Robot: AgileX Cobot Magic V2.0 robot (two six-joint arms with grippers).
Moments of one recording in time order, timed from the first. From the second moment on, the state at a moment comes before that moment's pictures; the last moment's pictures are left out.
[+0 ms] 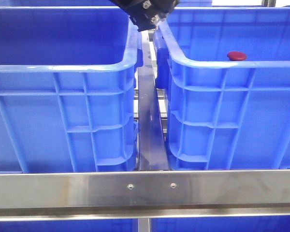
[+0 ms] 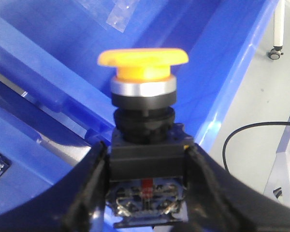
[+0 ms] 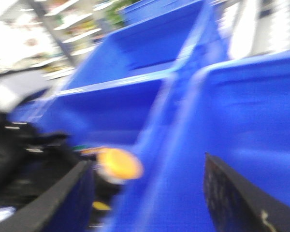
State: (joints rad) left arm -0.60 1.61 -1.51 -0.51 1.01 0.46; right arm 0.09 0.90 -0.63 1.69 0.56 -1.26
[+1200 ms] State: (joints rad) left arm -0.60 1.61 -1.51 -0.51 1.02 0.47; right arm 0.13 1.48 -0.91 1.69 1.01 -0.92
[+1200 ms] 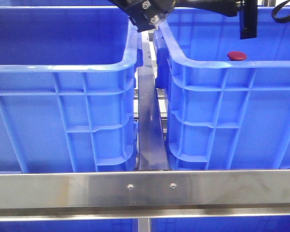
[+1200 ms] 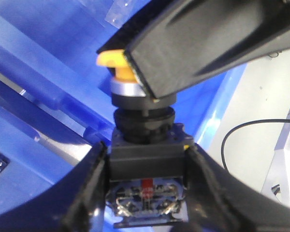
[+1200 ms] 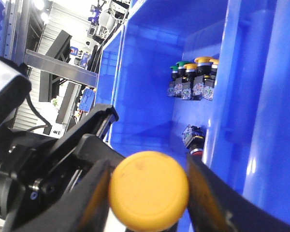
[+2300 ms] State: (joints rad) left arm -0.60 1.61 -1.51 -0.51 1.03 0.47; right arm -0.11 1.48 -1.13 1.27 0.57 -1.20
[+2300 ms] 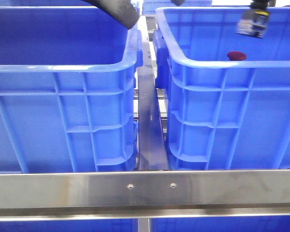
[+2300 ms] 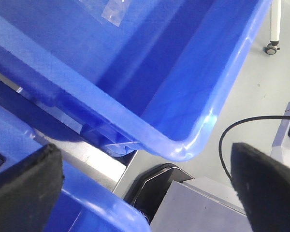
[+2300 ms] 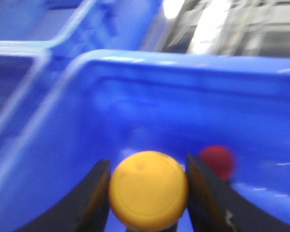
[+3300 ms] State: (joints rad) left arm -0.60 1.61 -1.51 -0.51 1.03 0.47; right arm -0.11 1.80 -1.22 1.29 0.15 -1.39
